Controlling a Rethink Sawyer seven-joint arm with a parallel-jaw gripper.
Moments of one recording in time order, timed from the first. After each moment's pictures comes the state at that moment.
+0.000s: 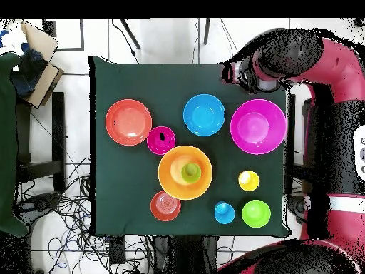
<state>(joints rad) -0.75 -0.46 0.76 0.96 -0.44 1.33 1.52</state>
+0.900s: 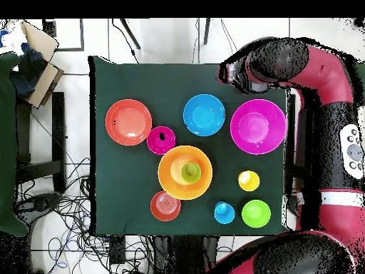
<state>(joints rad) -0.75 -0.41 0.76 0.96 -0.45 1.22 1.51</state>
